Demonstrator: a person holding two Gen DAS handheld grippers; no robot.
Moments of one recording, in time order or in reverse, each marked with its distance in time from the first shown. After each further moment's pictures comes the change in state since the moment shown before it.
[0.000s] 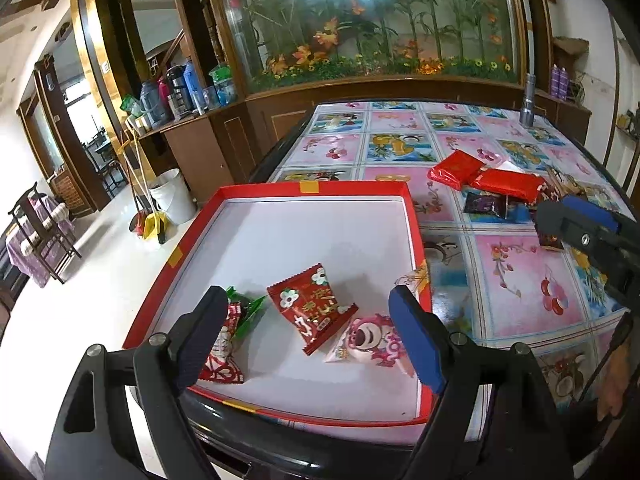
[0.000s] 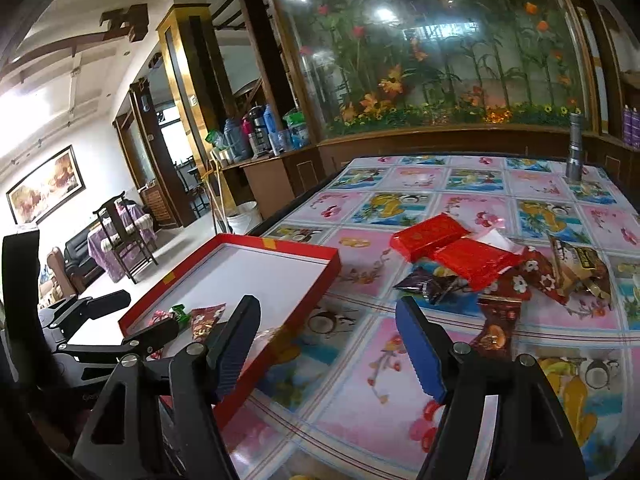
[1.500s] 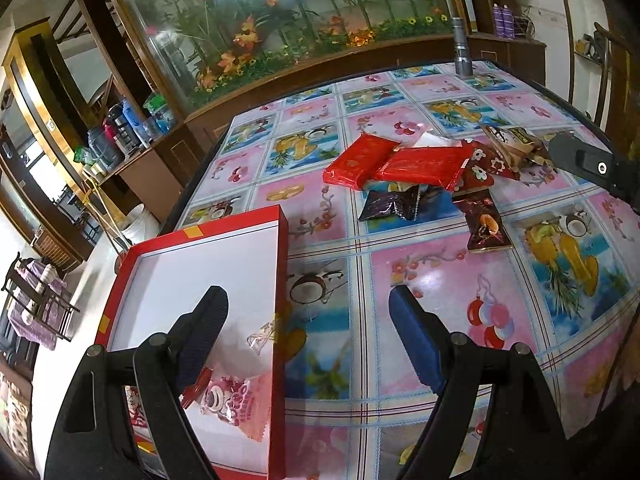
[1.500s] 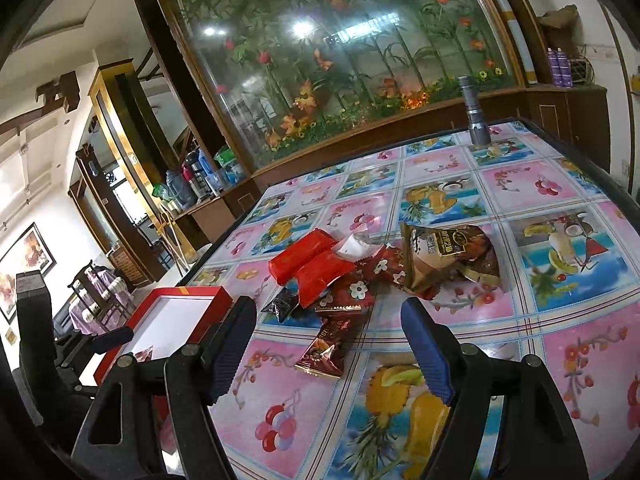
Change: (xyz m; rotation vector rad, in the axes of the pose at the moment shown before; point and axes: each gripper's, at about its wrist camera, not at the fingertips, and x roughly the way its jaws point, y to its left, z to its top) left arm 0.016 -0.127 0.034 0.237 0.038 -0.050; right arm -0.051 -0.133 -0.002 0.251 -0.066 -0.117
